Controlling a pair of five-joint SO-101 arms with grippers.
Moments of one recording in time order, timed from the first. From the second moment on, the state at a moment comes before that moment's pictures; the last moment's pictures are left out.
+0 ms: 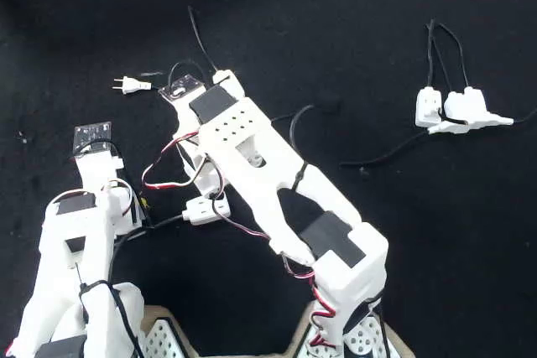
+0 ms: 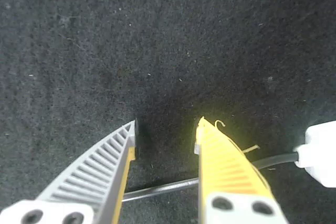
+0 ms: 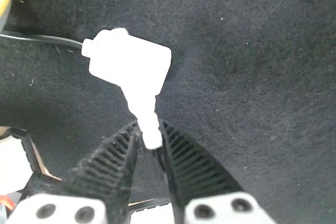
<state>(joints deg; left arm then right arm) -18.5 -37.8 70.2 45.1 -5.7 -39.6 17.4 -10.1 97.5 -4.6</state>
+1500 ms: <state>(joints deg) -18.5 -37.8 70.2 45.1 -5.7 -24.4 -6.0 38.9 64.7 15.5</state>
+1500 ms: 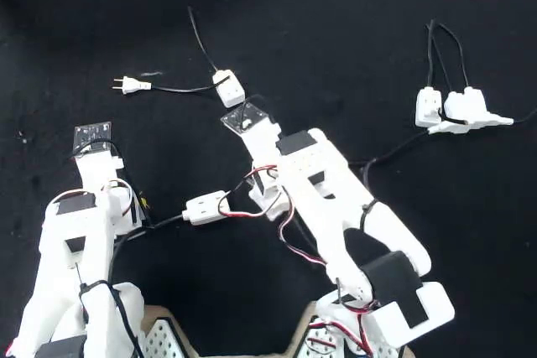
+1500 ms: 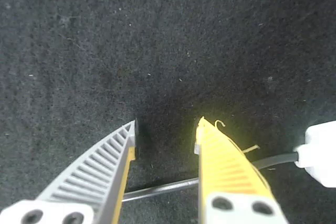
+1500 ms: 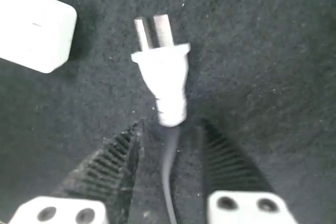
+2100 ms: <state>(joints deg) -18.5 -37.8 70.2 45.1 -5.7 -21.9 -13.5 51.4 44.9 14.1</state>
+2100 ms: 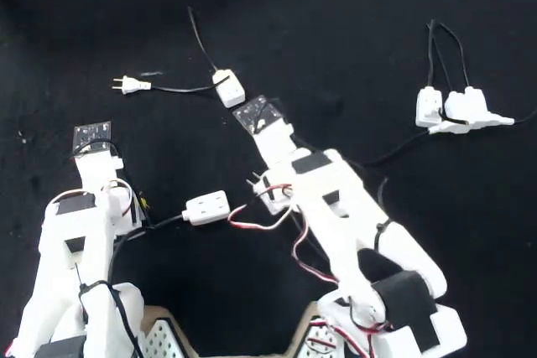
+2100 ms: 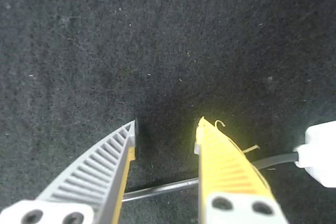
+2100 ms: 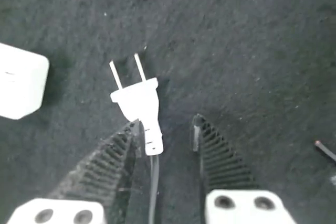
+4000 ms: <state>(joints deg) -18.5 -37.8 70.2 45.1 -5.7 -29.7 -10.6 53.8 40.5 11.0</state>
